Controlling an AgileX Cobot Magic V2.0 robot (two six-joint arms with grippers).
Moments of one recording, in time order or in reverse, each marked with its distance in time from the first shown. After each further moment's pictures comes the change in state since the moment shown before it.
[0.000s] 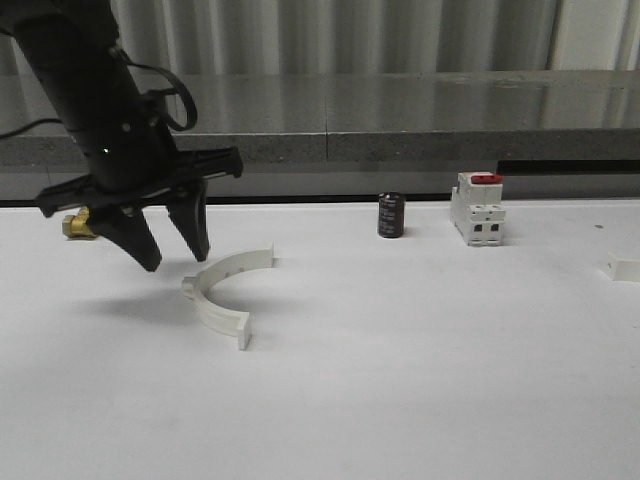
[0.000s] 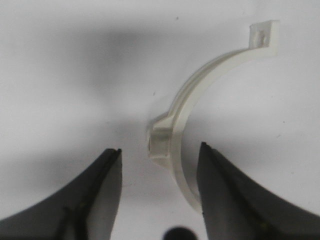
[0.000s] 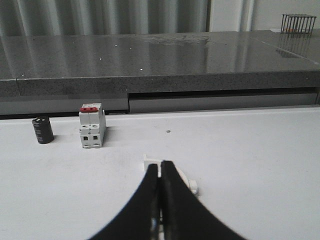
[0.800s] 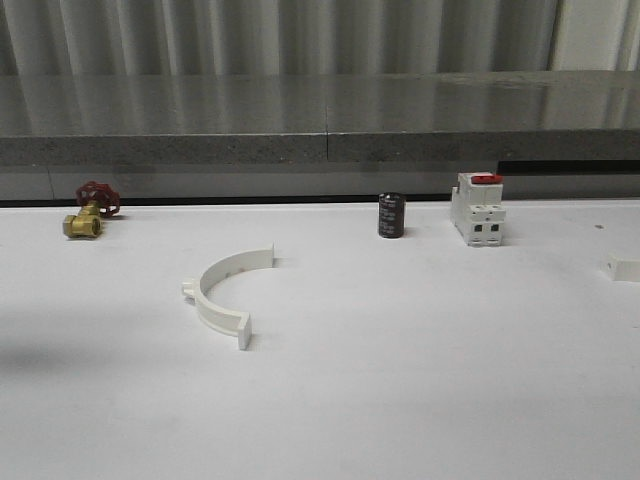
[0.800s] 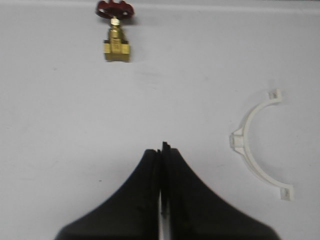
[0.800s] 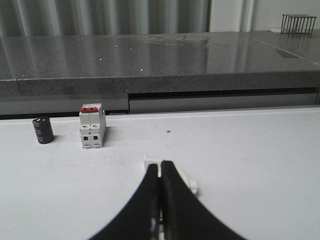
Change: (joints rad) left arm 0.262 -0.593 0.233 0.100 -0.003 0.186; right arm 0.000 0.000 0.000 0.000 0.000 0.000
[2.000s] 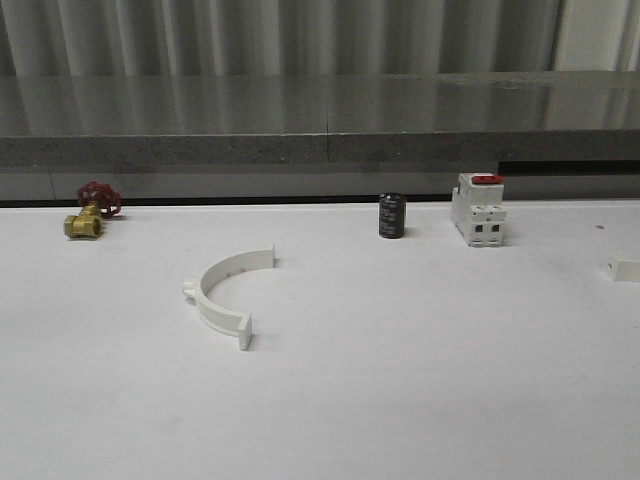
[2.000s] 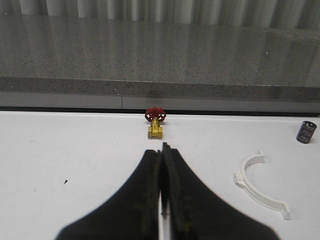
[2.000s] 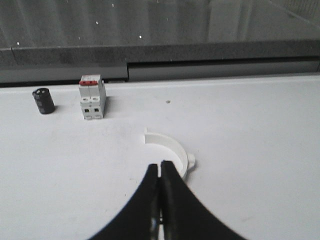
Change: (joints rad) left arm 0.094 -1.278 0.722 0.018 -0.175 0.039; right arm 0.000 0.189 -0.245 0.000 0.267 0.000
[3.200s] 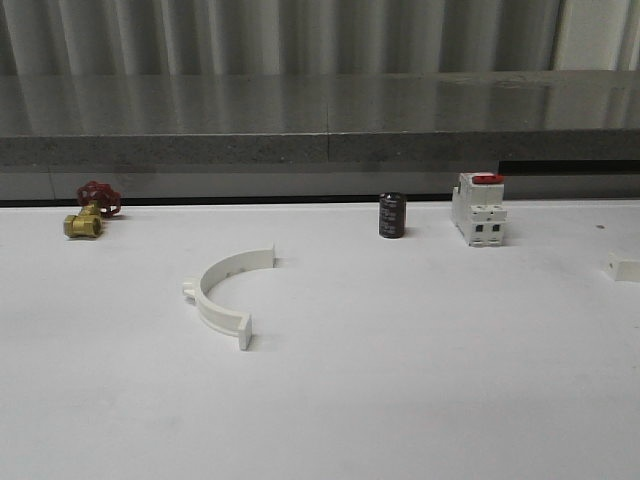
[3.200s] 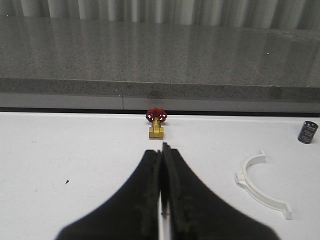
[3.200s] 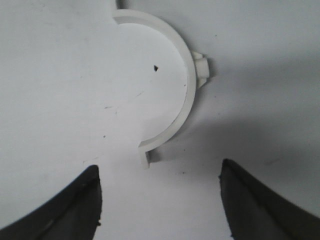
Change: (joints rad) left arm 0.000 -0.004 0.000 0.004 0.004 0.000; right arm -0.069 1.279 -0.790 0.059 0.495 0.002
